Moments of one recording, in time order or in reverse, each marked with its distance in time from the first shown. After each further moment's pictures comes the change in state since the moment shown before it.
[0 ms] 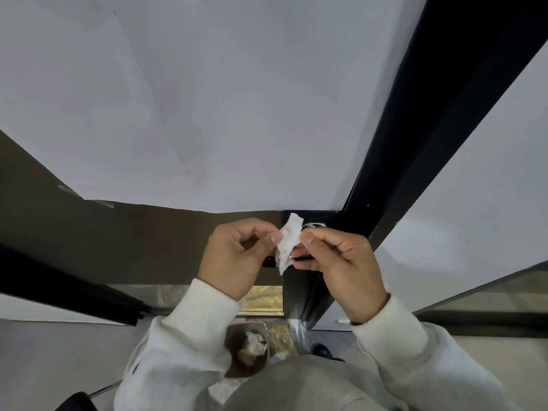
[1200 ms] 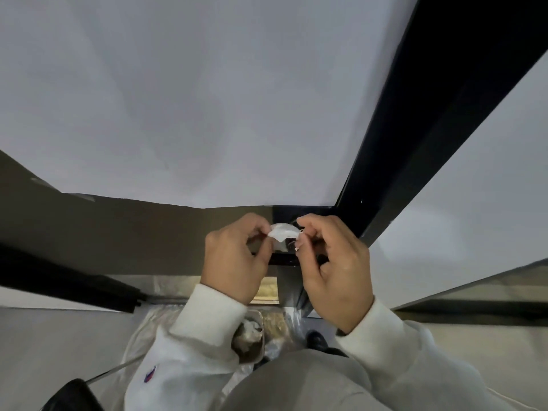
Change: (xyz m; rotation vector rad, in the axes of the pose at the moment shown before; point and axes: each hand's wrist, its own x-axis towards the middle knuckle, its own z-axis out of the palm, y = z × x) left_hand 0.001 -0.004 0.024 0.506 0.166 0.146; right_hand 0.006 0.018 -0.008 -0.589 0.151 -0.567
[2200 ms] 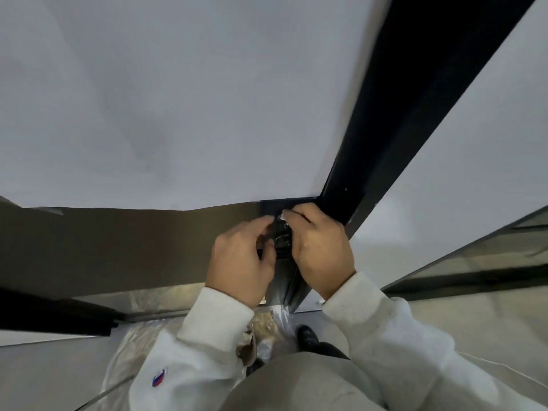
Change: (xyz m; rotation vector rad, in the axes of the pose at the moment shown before) left_hand -0.004 0.000 0.012 0.060 -0.166 0.077; right_hand 0.009 0.022 0.017 -0.478 -0.183 -0.036
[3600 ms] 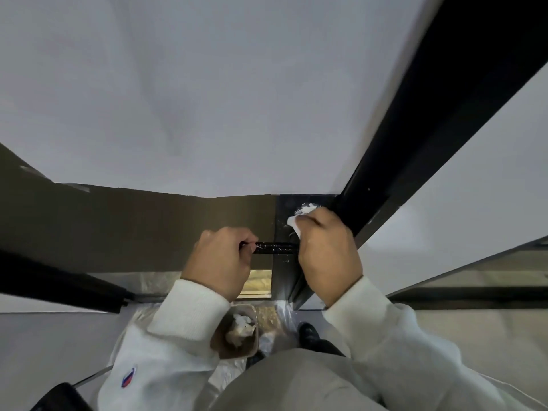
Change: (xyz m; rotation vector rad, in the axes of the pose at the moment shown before) left_hand -0.010 -0.034 -0.035 0.156 -0.230 -0.272; right_hand 0.000 -0.019 0.002 -0.105 -0.168 0.137
